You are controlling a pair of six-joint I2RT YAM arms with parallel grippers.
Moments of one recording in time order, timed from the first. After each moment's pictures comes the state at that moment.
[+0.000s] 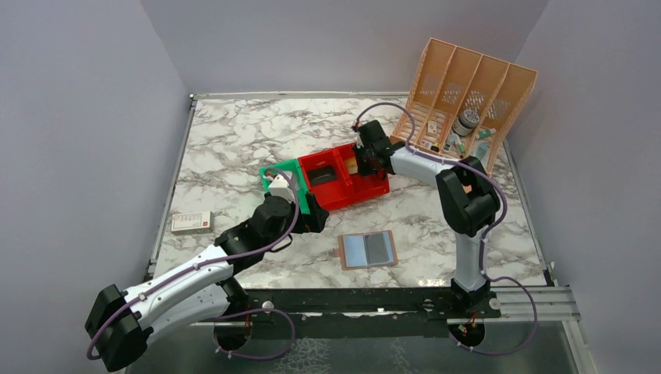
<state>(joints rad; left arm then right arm) -0.84 0.84 0.50 -0.12 -0.25 -0.64 0.55 2.02 1.38 -0.27 0.04 0.19</state>
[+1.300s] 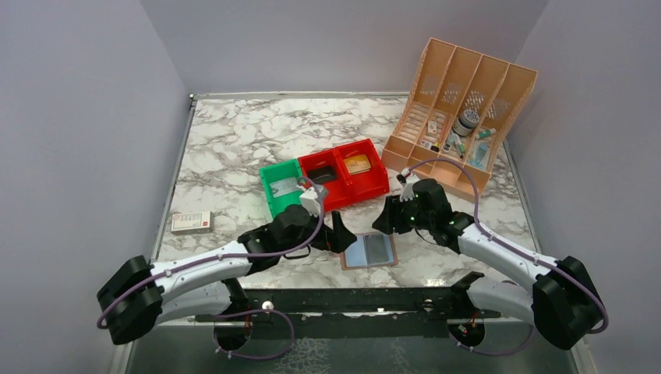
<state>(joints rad) -0.93 0.97 0.44 0.13 0.02 -0.73 0.55 1.10 0.51 -0.07 -0.26 0.43</state>
